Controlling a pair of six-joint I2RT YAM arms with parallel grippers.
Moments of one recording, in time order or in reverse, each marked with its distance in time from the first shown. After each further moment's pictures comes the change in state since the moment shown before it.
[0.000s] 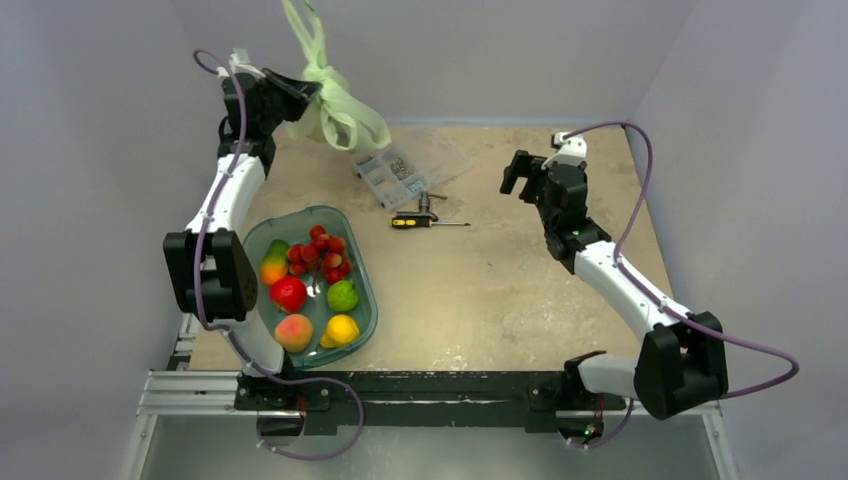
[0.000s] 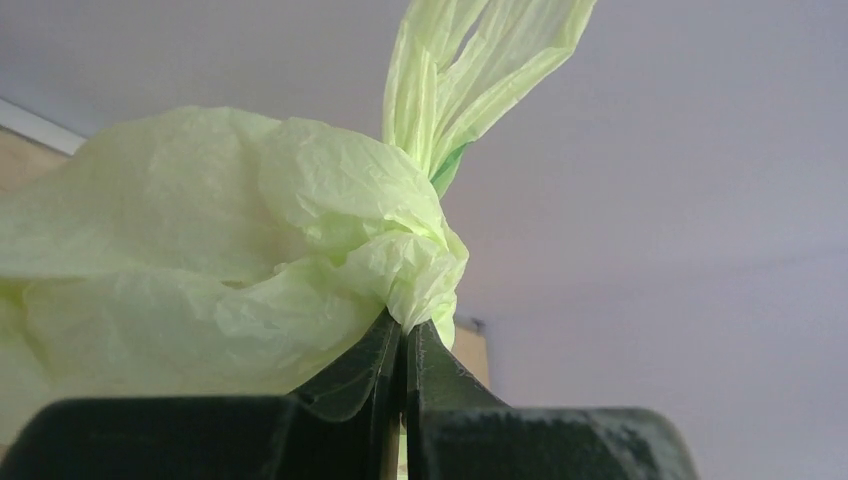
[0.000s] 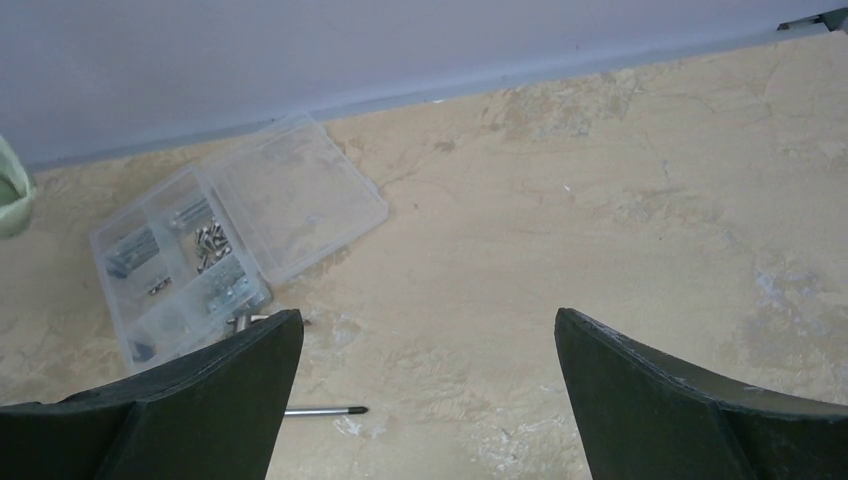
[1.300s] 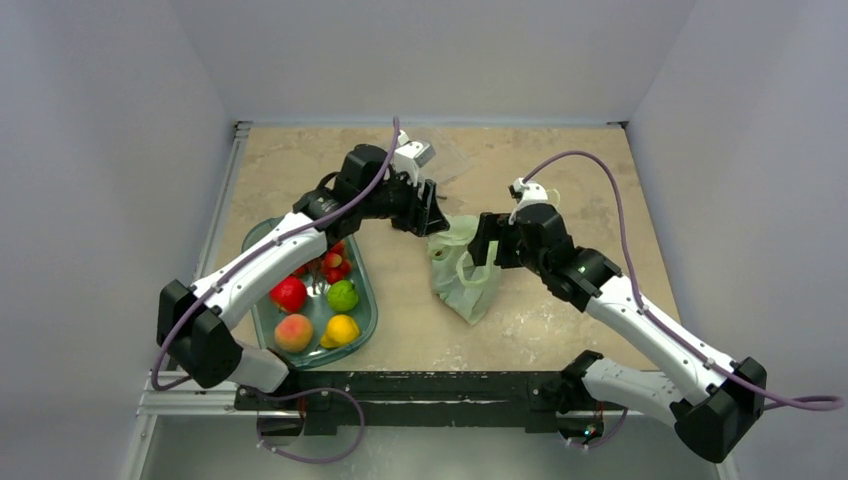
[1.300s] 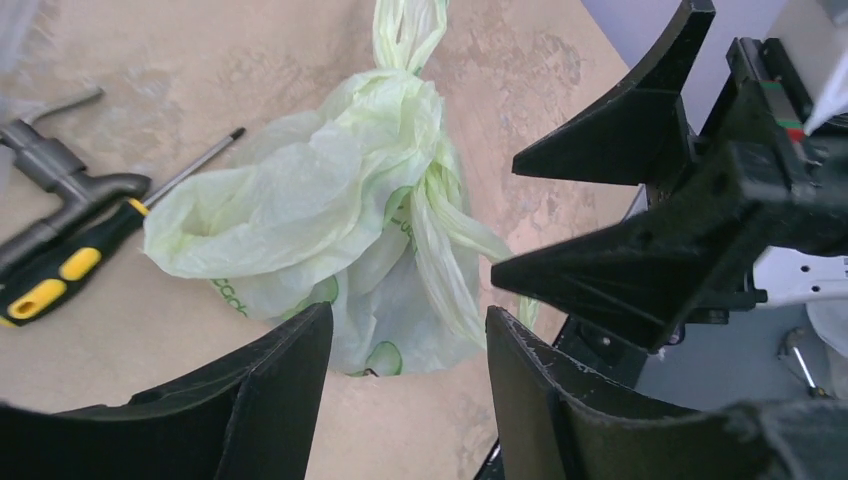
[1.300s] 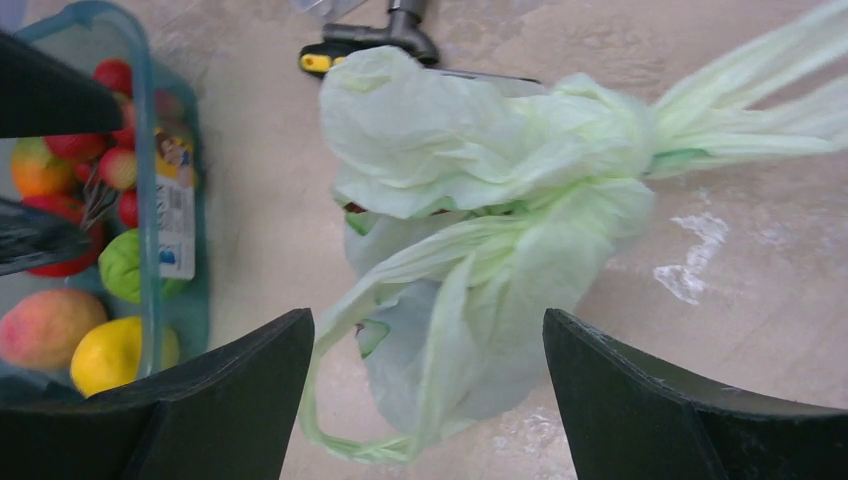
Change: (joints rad) left arm -0.727 -0.345 -0.304 -0.493 0.165 0.689; right arm 0.340 -0.256 0.020 -0.651 -0.142 0.202
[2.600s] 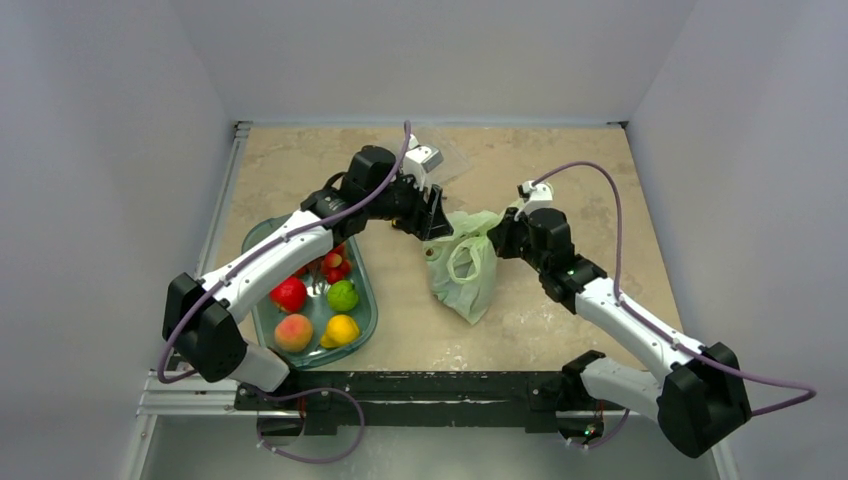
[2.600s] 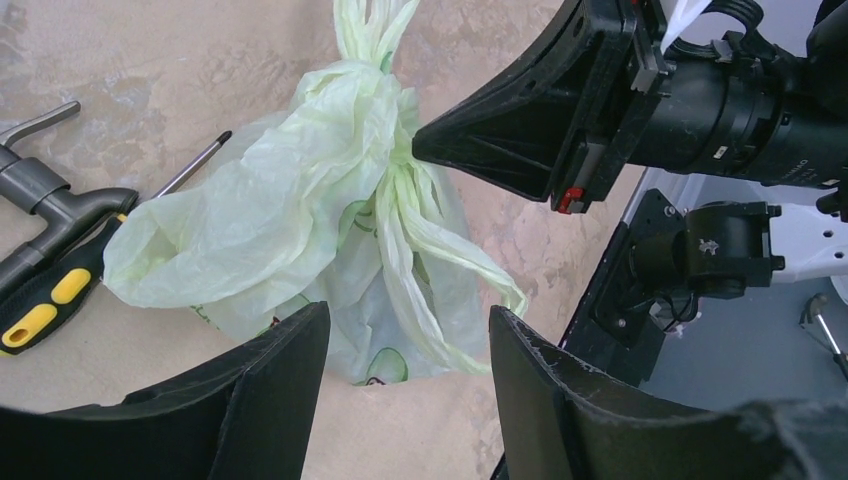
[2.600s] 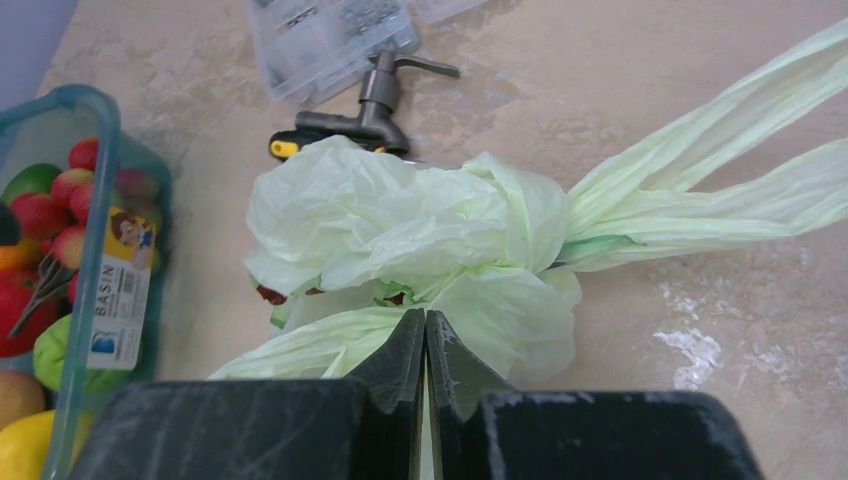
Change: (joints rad) left arm -0.012 0.009 0.005 0.004 0.019 0.084; right arm -0.163 0.065 -0.246 0.473 -0.054 -0.076
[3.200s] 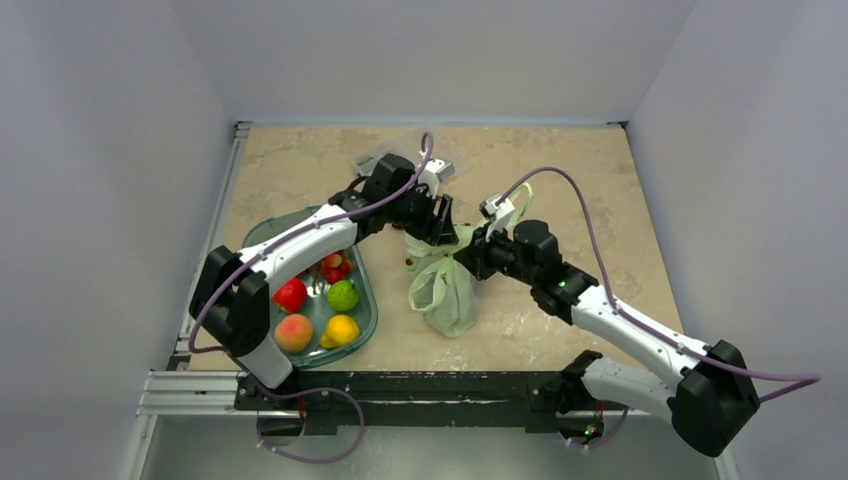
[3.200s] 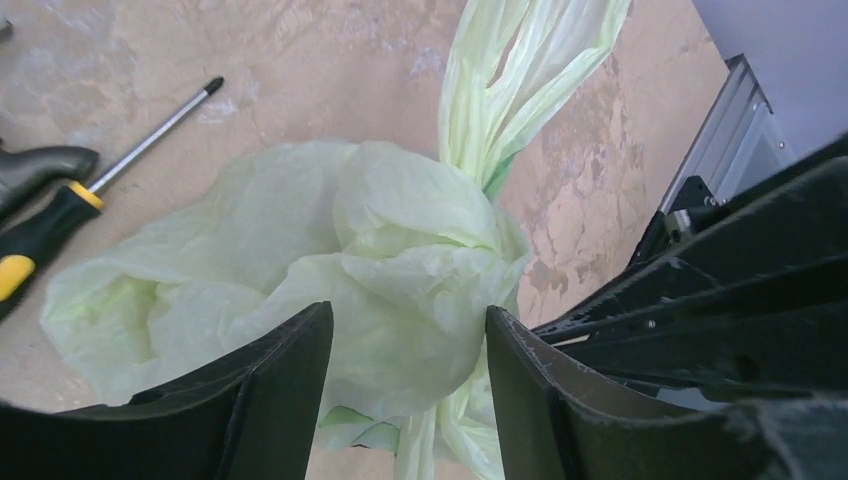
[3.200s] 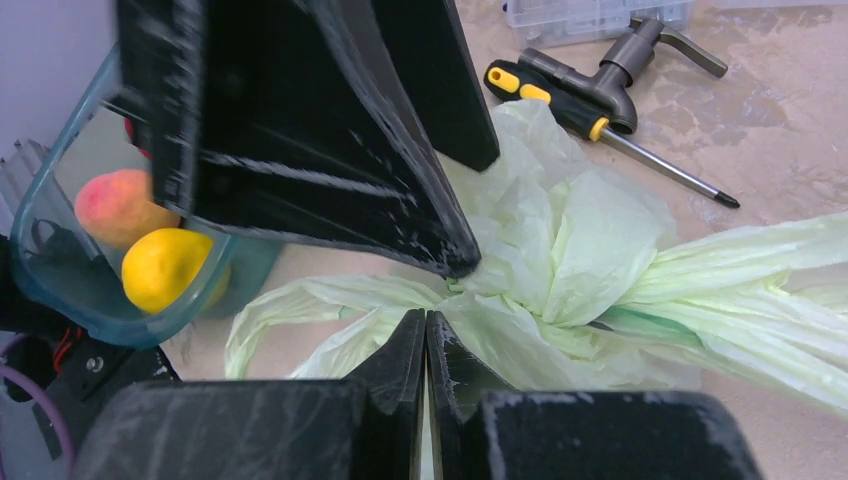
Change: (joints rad) left arm -0.006 0.133 -0.013 0.053 -0.013 -0.013; right arm 0.171 -0.020 -0.012 0.051 -0.262 -0.146
